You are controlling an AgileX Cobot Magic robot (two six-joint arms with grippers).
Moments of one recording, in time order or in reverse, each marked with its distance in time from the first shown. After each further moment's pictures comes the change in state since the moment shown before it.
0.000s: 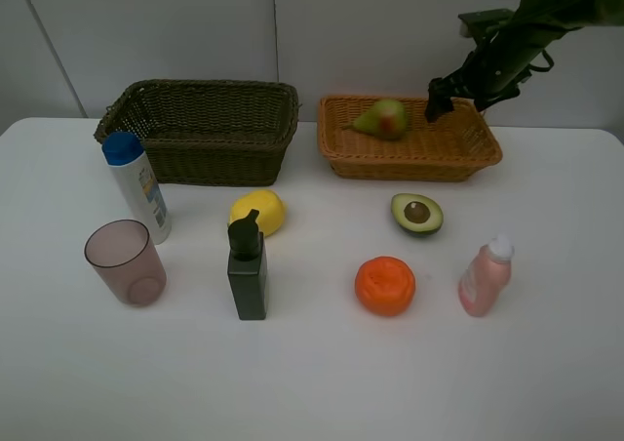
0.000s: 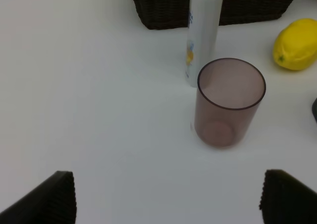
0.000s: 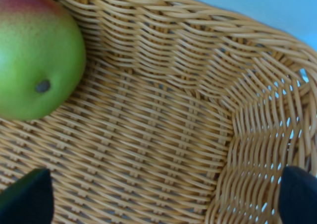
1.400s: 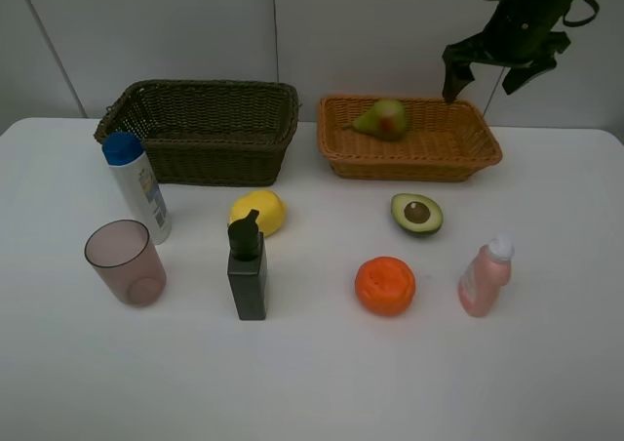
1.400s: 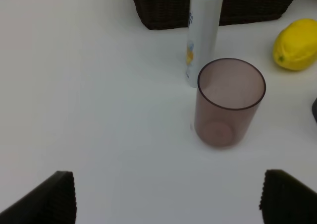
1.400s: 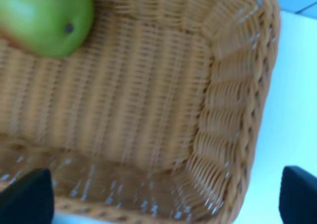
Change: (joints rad) left arm 0.000 0.000 0.000 0.000 0.000 0.000; right arm 0.050 -0.172 0.000 -0.139 0.281 0.241
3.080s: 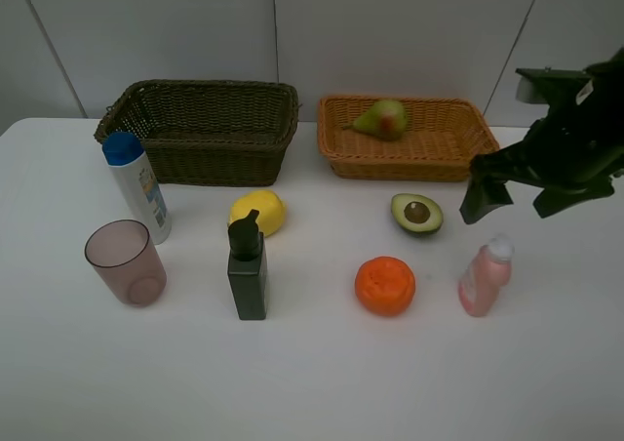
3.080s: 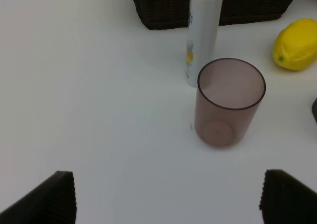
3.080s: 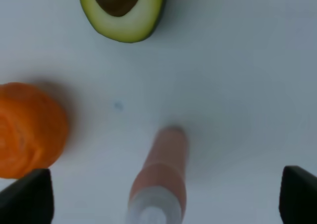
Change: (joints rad) left arm 0.000 0.000 0.000 0.000 0.000 0.000; right arm 0.094 -0.577 0.892 0.115 -0.165 0.092
